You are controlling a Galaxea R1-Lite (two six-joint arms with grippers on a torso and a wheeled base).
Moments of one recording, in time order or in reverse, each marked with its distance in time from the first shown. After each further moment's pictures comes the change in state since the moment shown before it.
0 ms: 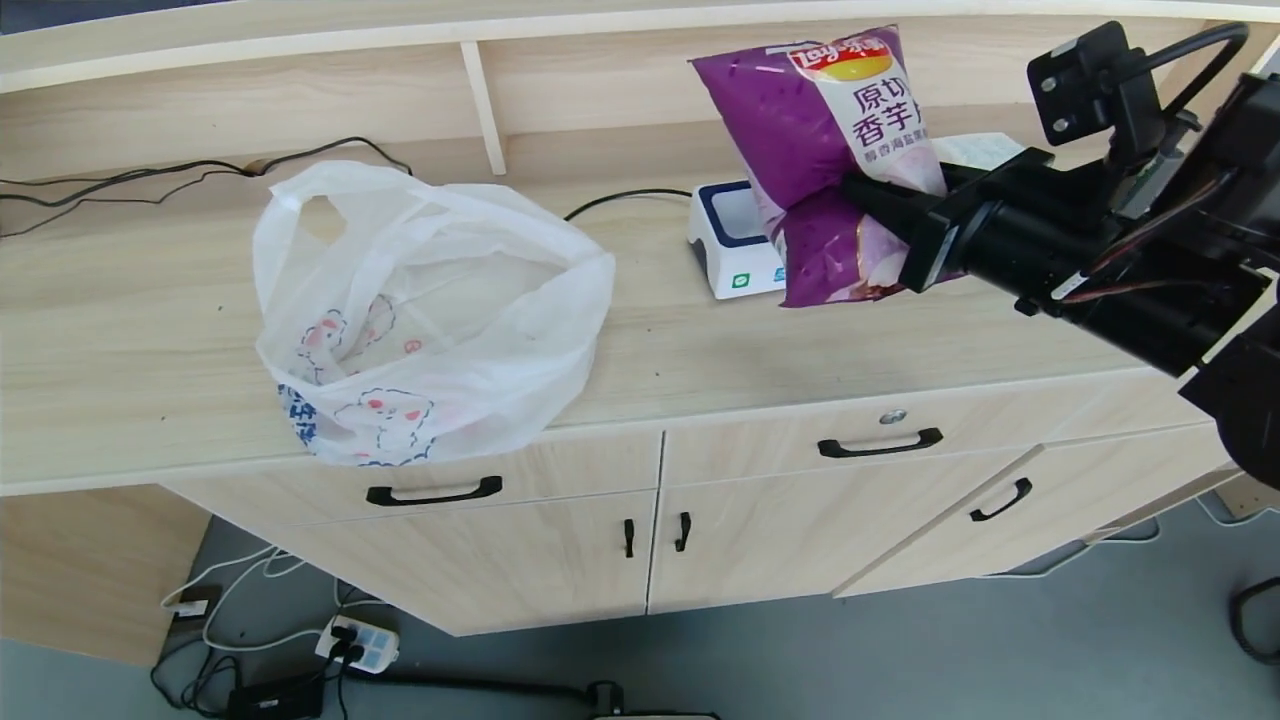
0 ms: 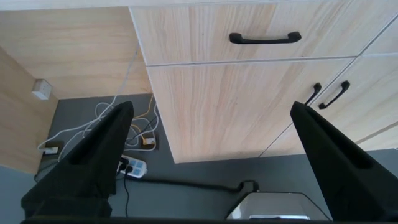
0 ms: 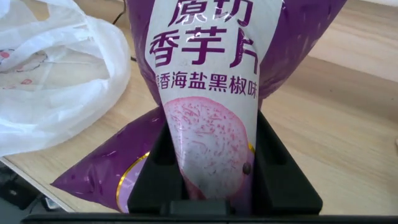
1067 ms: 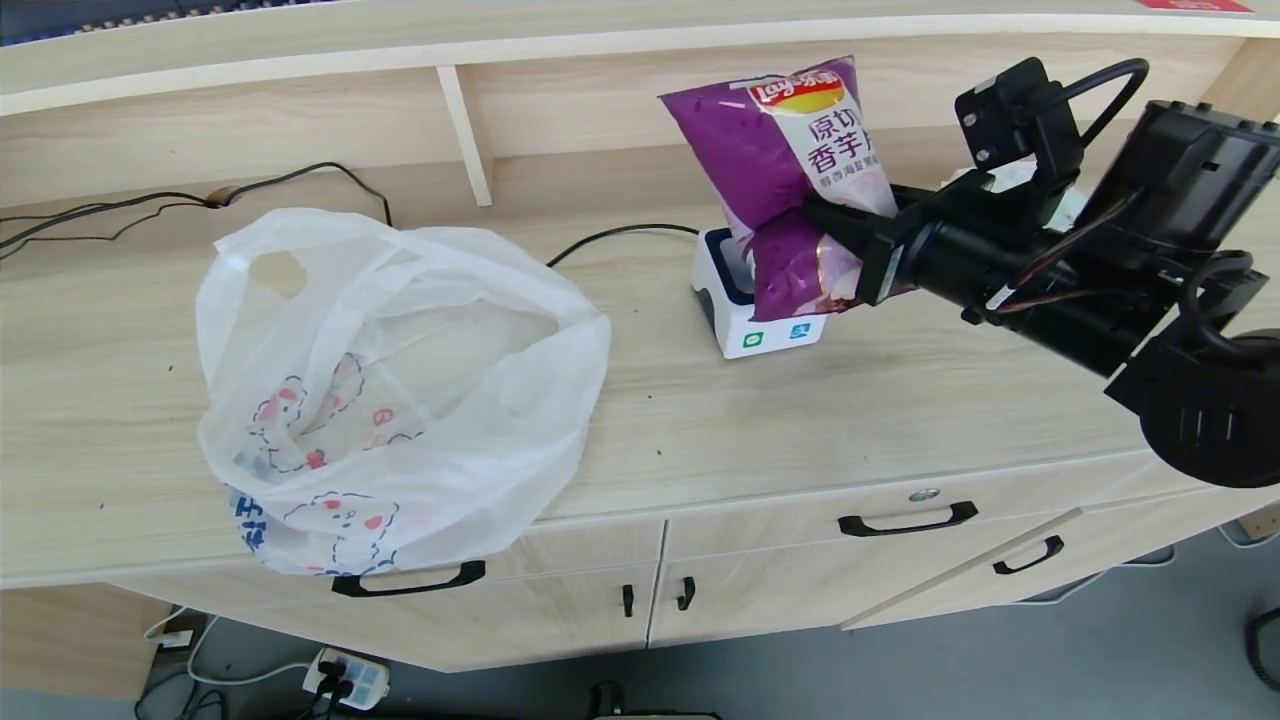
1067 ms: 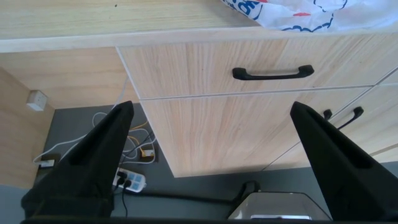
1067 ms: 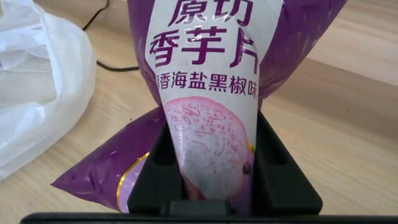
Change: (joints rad) left arm 0.000 0.000 0.000 -0.002 0.000 0.004; right arm 0.016 0.078 -0.053 -0.005 0.000 -0.016
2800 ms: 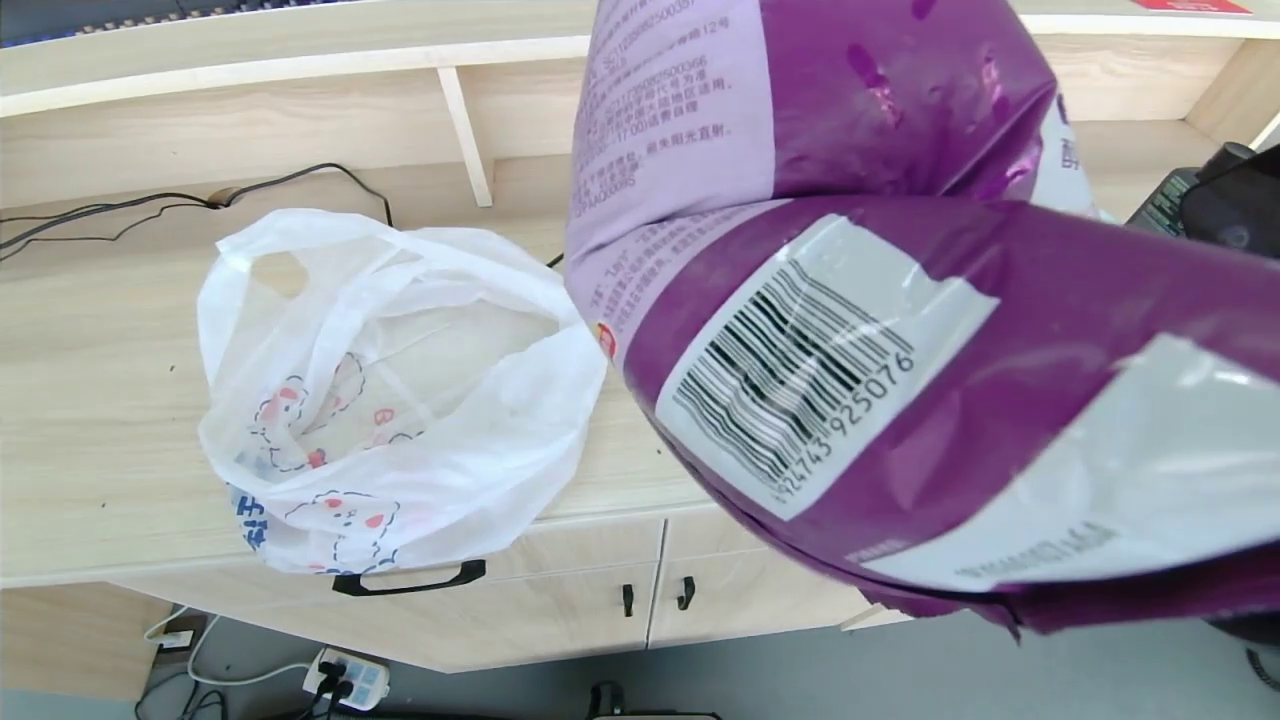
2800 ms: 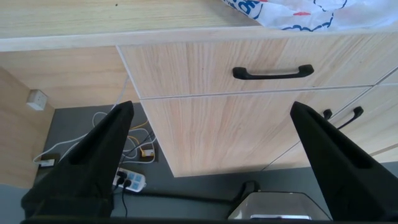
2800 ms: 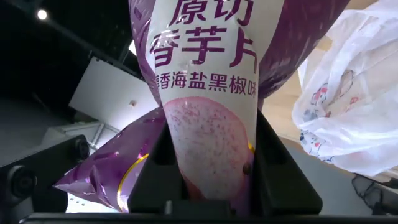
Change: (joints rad) left arm 0.001 0.000 0.000 0.002 0.000 -0.001; right arm 0.507 -0.347 0.555 -0.467 0.031 1.158
